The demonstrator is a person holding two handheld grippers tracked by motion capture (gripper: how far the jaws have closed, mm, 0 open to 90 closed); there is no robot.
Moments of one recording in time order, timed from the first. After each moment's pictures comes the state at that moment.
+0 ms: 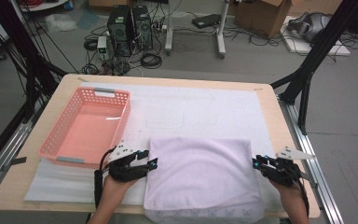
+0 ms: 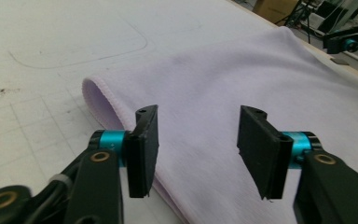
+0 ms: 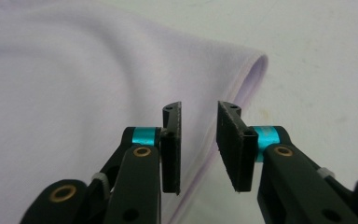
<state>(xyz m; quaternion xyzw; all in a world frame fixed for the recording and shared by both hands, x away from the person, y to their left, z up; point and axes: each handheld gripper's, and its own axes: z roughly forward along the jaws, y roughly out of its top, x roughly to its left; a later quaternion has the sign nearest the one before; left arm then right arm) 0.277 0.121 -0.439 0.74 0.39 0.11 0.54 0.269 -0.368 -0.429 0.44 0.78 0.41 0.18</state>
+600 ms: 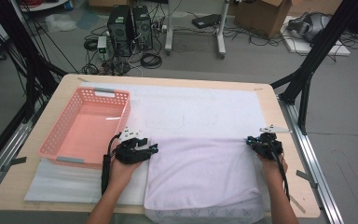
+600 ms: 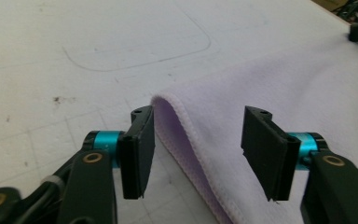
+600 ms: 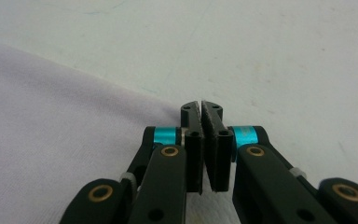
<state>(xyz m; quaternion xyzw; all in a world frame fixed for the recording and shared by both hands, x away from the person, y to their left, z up) 0.325 0.115 -0.443 0.74 0.45 0.14 0.49 0.346 -0.355 -0.445 0.51 0.75 0.34 0.24</state>
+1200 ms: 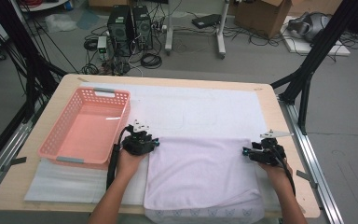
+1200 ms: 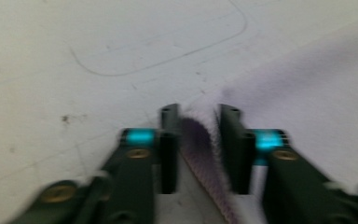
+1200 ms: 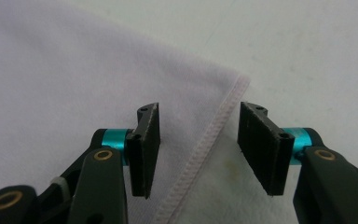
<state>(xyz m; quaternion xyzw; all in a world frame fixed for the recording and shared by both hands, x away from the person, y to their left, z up) 0.350 0.097 -0.450 0.77 0.46 0.15 0.42 0.327 -0.355 -0.442 0.48 0.79 0.34 0.18</state>
